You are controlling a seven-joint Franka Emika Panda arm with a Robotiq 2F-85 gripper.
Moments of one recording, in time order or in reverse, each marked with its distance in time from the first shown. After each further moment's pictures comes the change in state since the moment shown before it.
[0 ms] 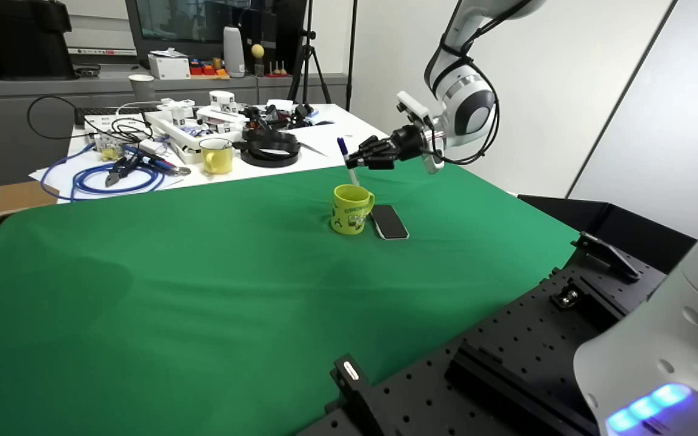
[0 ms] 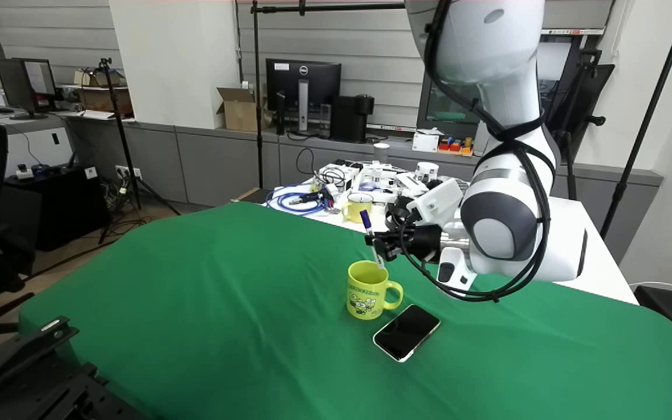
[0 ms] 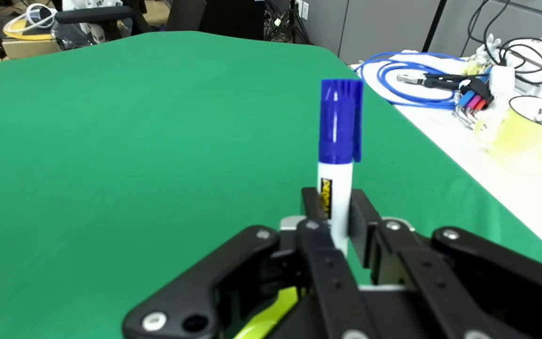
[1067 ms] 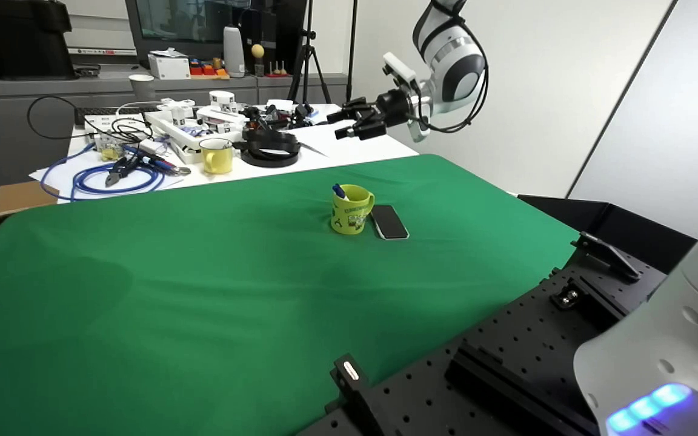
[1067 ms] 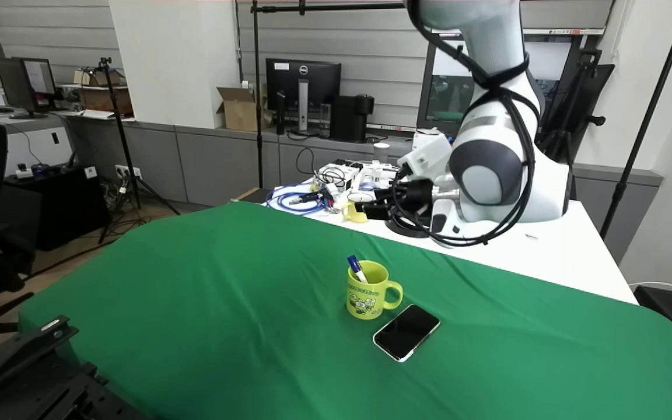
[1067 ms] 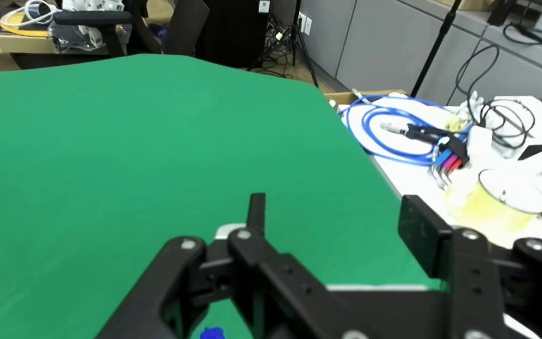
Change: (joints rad) arm 0.048 -0.136 0.024 -0.025 -0.001 0.021 0.013
